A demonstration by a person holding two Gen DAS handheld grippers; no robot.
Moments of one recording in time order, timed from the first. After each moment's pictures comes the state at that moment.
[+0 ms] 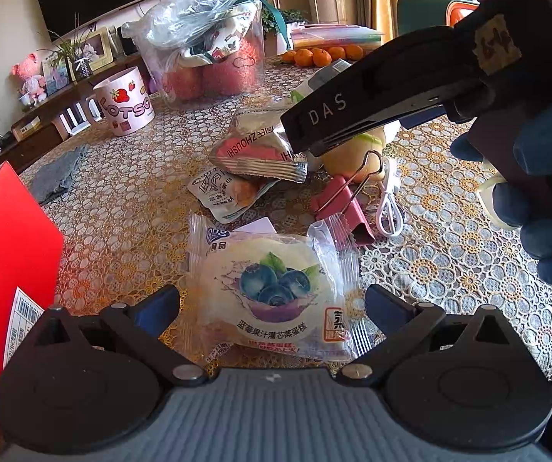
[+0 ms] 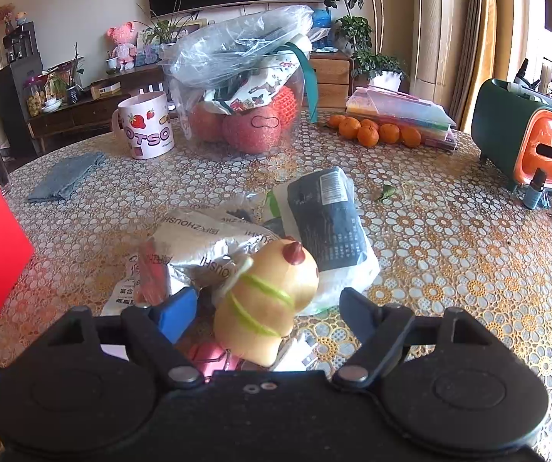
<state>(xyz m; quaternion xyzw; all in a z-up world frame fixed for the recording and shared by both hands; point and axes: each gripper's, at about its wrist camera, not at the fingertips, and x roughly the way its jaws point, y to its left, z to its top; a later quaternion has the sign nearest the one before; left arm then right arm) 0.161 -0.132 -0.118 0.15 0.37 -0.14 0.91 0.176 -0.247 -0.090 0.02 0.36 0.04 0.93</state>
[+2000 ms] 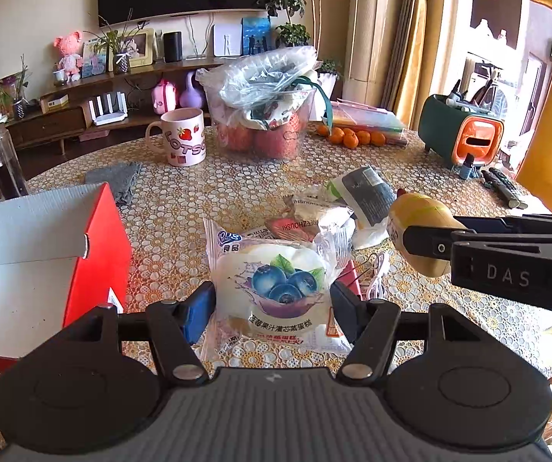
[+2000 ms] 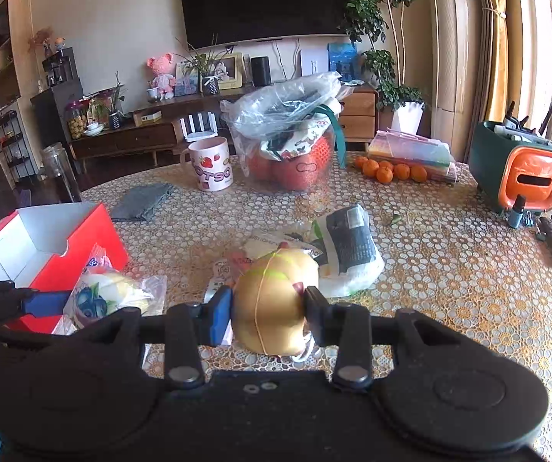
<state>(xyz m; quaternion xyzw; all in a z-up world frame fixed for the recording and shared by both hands) 0.120 -0.067 -0.008 0.03 0.34 -0.12 0.93 0.072 -0.235 -0.004 0.03 0.31 0.09 0.94</state>
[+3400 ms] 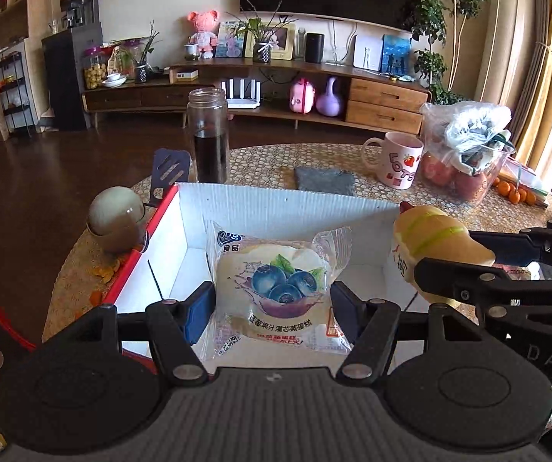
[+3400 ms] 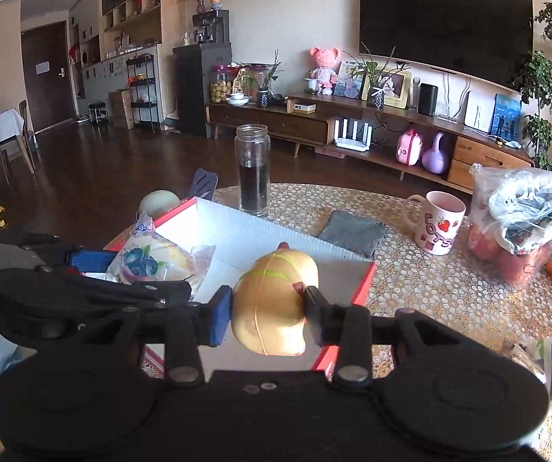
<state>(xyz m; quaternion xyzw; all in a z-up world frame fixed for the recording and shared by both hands) 0.137 0.188 0.012 -0.03 0.35 0.04 0.94 0.100 0.028 0.040 -0.08 0.30 0.28 0.91</state>
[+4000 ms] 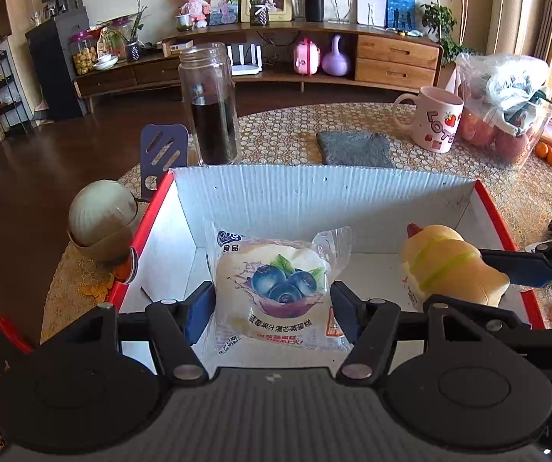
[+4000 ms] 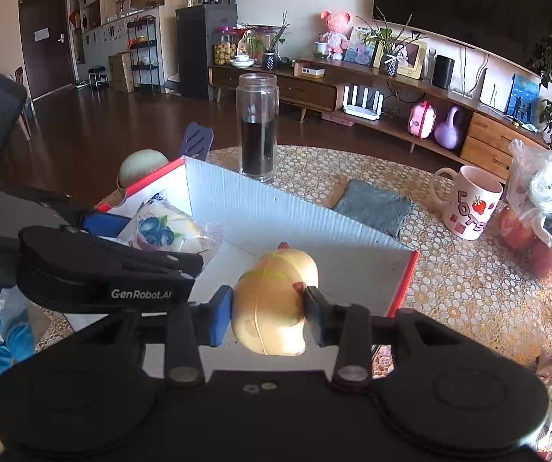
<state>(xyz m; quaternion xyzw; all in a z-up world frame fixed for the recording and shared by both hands) 0.218 0.210 -0.030 0.01 0.41 0.04 0.91 0.150 0.071 -0.008 -0.11 0.35 0.28 0.89</state>
